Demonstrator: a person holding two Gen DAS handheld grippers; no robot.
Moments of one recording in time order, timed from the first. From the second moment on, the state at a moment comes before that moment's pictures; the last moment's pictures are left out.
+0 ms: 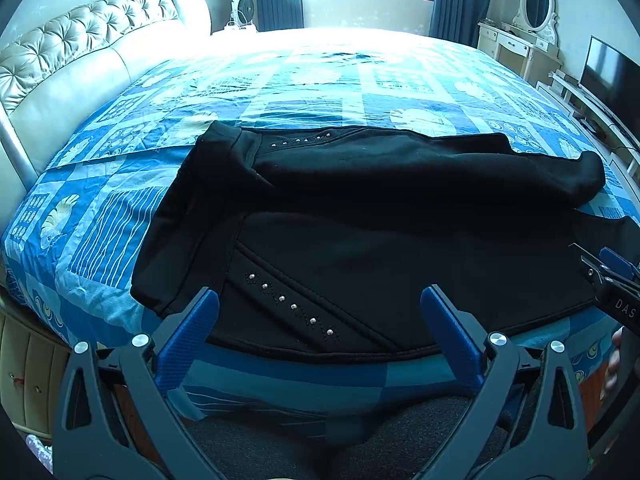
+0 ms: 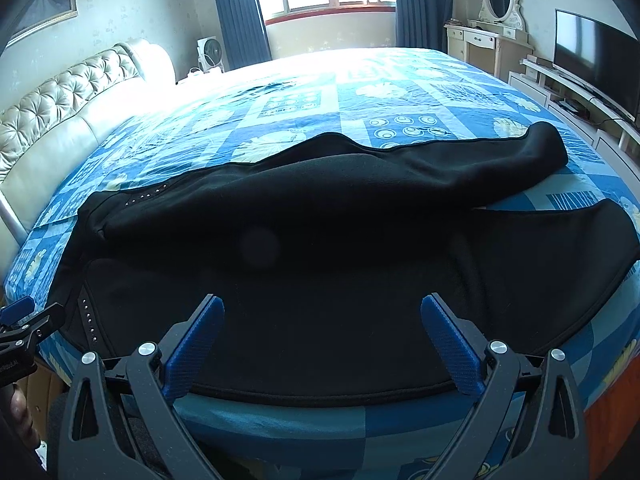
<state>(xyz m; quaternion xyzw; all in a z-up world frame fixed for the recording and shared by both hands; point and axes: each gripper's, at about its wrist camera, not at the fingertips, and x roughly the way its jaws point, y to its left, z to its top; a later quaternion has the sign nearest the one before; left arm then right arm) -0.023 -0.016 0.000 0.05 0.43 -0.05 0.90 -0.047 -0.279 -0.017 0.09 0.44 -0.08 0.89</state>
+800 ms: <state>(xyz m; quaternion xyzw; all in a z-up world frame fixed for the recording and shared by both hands) -0.026 -0.020 0.000 0.05 0.42 -0.06 0.90 -0.048 -0.274 -0.024 0.09 0.44 -0.07 0.89</state>
